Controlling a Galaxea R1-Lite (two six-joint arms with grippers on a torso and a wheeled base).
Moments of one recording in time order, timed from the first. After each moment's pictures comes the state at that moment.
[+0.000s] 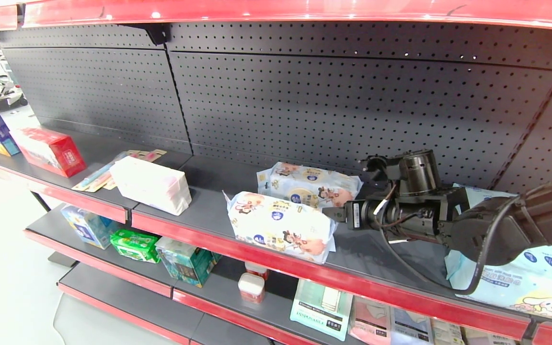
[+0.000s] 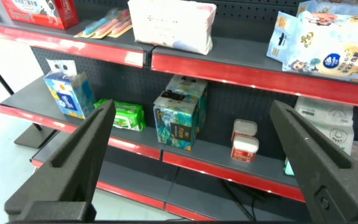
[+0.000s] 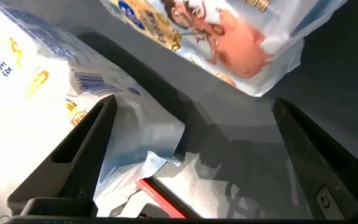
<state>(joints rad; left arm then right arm) 0.00 0.00 0.00 0.00 0.00 0.00 0.48 1.91 -0.93 -0.42 -0.04 0.23</state>
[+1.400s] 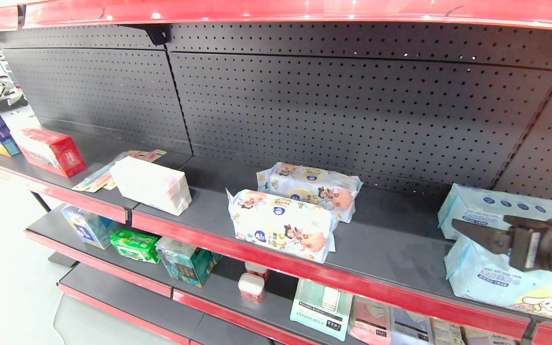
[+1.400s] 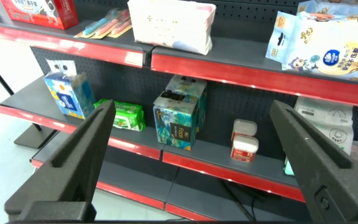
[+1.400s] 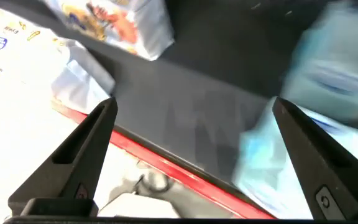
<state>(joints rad) 0.00 0.00 0.00 0.00 0.00 0.00 0.20 1.15 -0.48 -0.28 -0.01 0.08</state>
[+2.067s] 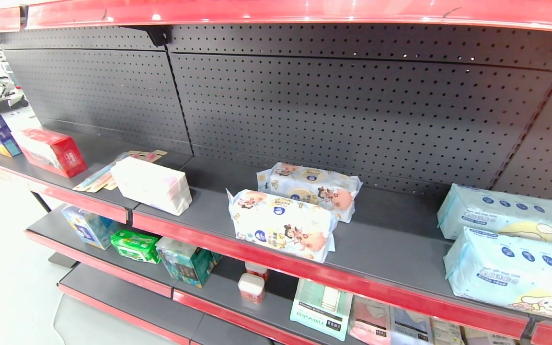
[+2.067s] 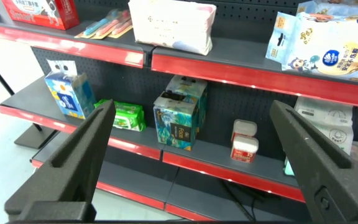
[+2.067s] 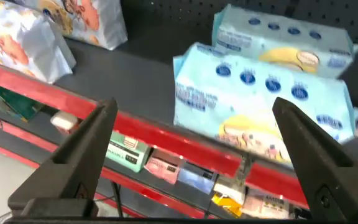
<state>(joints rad) 0.00 0.00 0.00 0.00 0.00 0.00 0.01 0.40 -0.12 -0.14 0.01 -0.07</state>
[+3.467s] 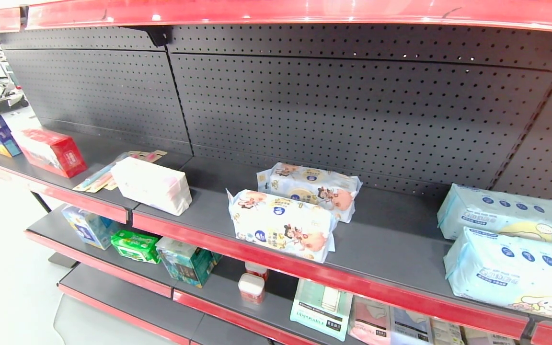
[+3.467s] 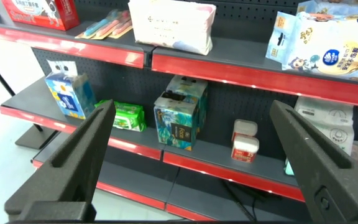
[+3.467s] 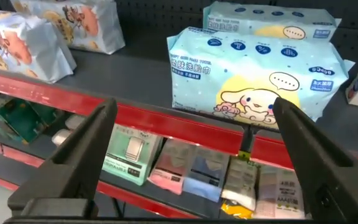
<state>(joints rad) 0.00 0.00 0.00 0.00 0.00 0.01 0.00 0.00 0.00 0.00 0.00 0.00</state>
